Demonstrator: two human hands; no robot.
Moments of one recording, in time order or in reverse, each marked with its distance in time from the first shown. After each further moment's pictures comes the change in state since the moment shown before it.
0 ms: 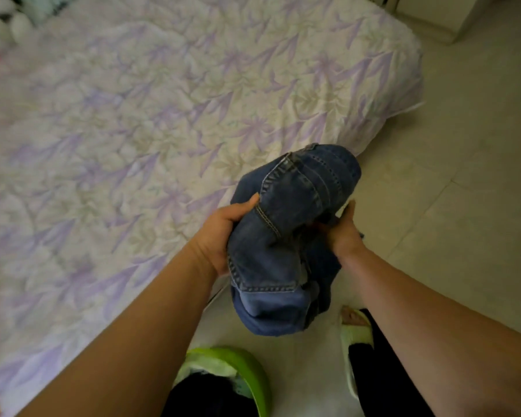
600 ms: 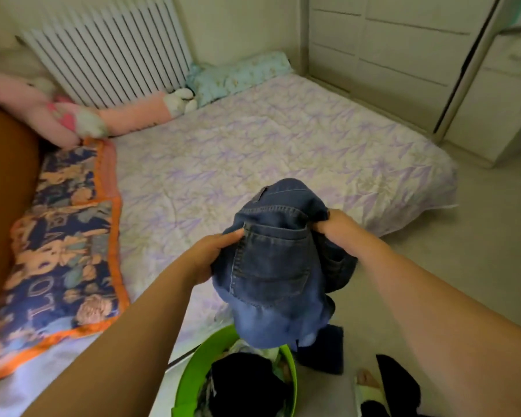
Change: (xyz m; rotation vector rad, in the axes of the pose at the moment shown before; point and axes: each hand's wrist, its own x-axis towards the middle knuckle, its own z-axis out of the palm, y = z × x) left_hand -0.356 0.012 -0.073 0.339 0.500 0.193; right_hand -0.310 -0.201 0.056 -0.526 -0.407 -0.384
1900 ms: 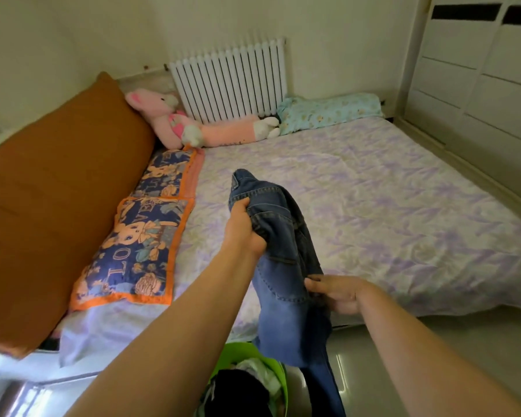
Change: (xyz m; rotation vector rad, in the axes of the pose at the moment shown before) left_hand -0.056 0.145 0.070 -1.092 0.373 0.273; right_hand 0.032 -0.010 -0.014 0.338 -0.866 0.143
